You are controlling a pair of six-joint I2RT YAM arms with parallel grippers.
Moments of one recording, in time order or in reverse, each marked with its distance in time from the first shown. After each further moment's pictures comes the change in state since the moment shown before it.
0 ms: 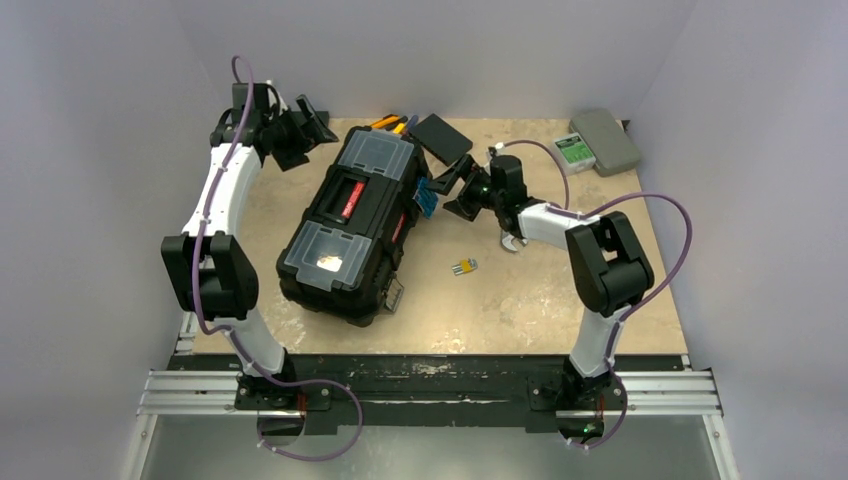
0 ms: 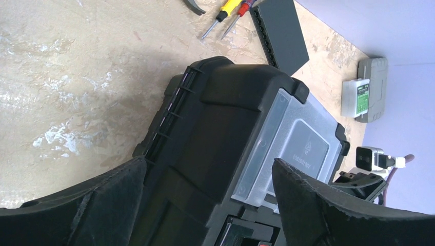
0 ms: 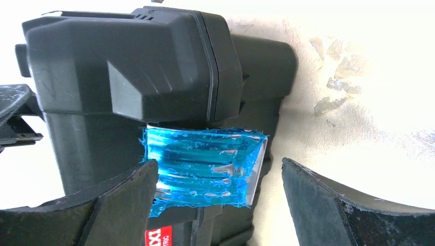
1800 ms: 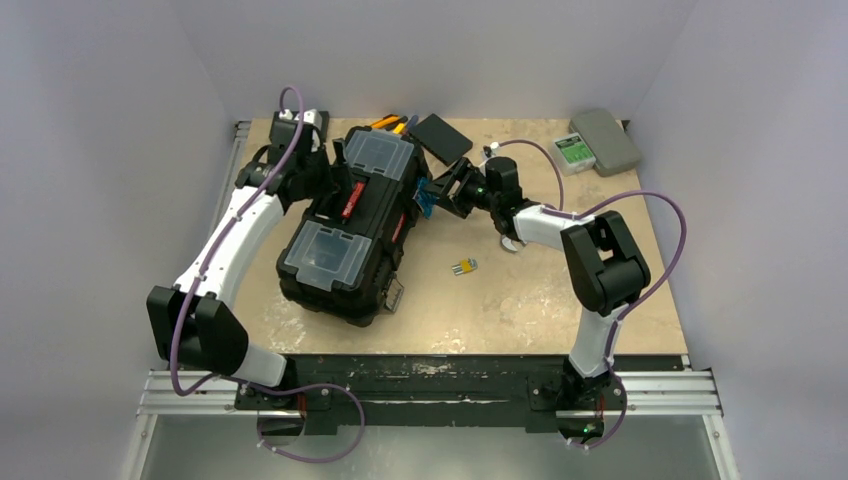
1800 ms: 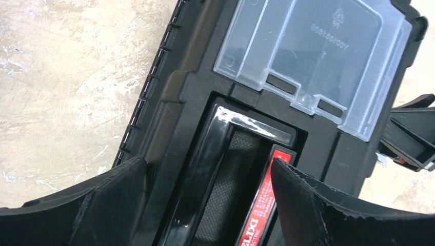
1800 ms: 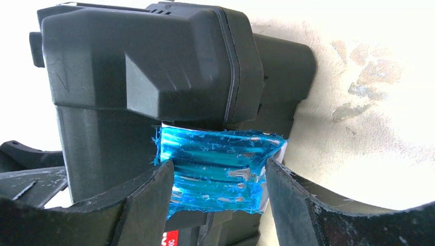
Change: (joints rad) left arm -0.259 -0.316 -0.338 -0.003 -0.346 0.161; right arm 0.028 0.011 -0.006 0.069 0.010 0.008
